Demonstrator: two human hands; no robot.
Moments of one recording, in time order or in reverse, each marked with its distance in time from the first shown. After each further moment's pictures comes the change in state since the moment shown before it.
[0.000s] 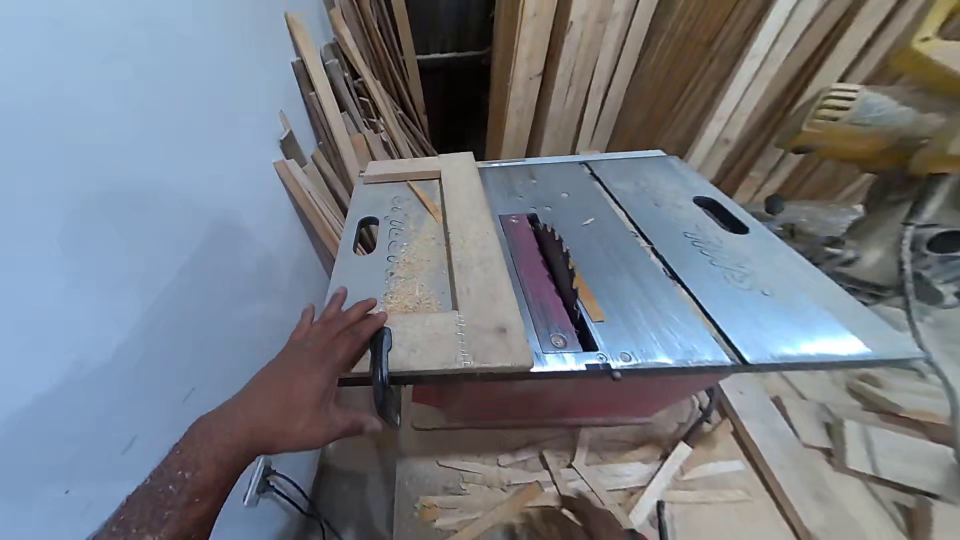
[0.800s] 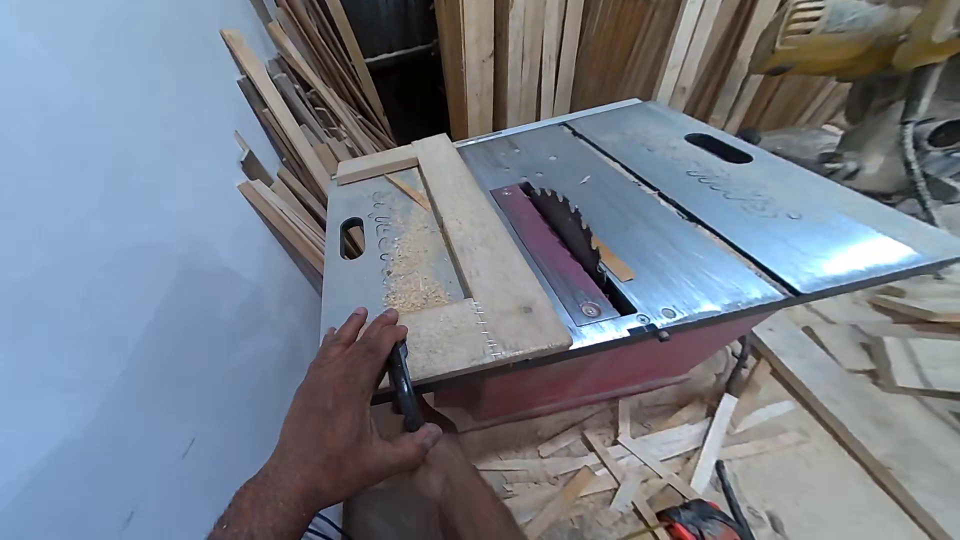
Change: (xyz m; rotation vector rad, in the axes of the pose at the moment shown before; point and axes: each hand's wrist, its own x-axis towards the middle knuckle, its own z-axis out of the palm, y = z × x) left_hand 0.006 0.000 0.039 -0.053 0.298 0.076; right_hand 0.190 -0.168 0.113 1.898 -0.119 0.700
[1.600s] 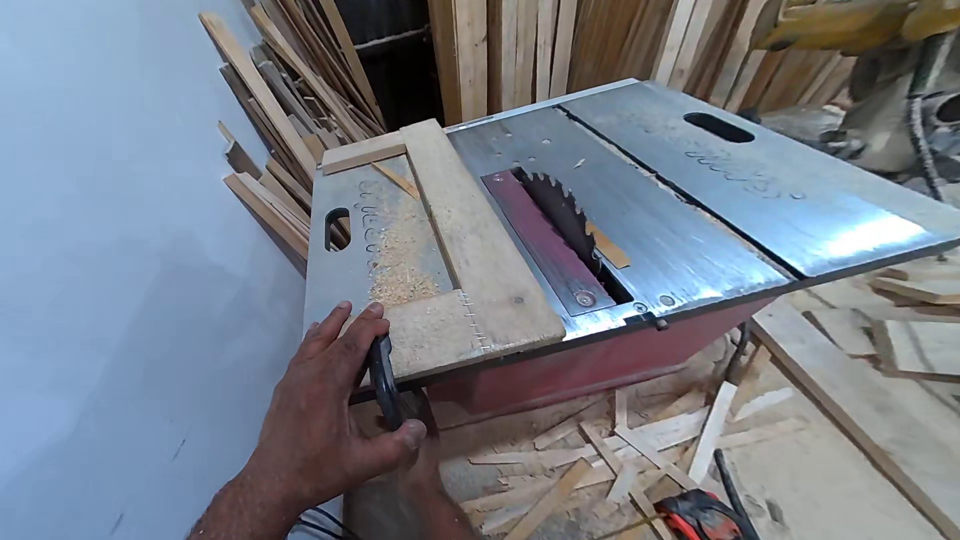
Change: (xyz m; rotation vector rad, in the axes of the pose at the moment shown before) left_hand 0.000 -0.003 0.005 -0.003 0.078 0.034; right_hand 0.033 0.056 -0.024 -0.340 0.039 -0.844
